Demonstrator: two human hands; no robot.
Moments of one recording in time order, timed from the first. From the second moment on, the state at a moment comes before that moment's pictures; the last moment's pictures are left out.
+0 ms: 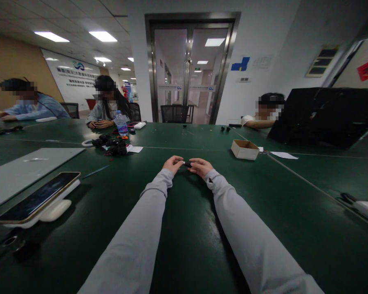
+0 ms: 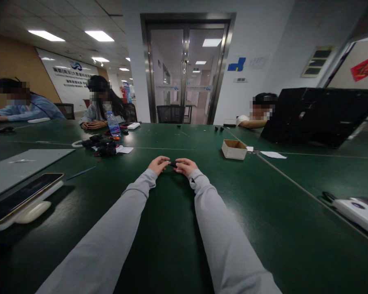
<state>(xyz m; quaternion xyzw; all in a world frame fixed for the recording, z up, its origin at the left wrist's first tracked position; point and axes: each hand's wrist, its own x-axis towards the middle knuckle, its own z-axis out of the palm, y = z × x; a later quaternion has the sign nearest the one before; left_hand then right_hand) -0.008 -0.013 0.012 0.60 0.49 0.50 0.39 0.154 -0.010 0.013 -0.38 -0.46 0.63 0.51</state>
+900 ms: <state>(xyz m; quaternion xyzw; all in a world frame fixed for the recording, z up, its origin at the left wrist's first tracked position) -0.010 -0.008 0.006 0.59 0.50 0.51 0.37 0.153 -0.010 0.013 -0.38 -0.46 0.62 0.50</state>
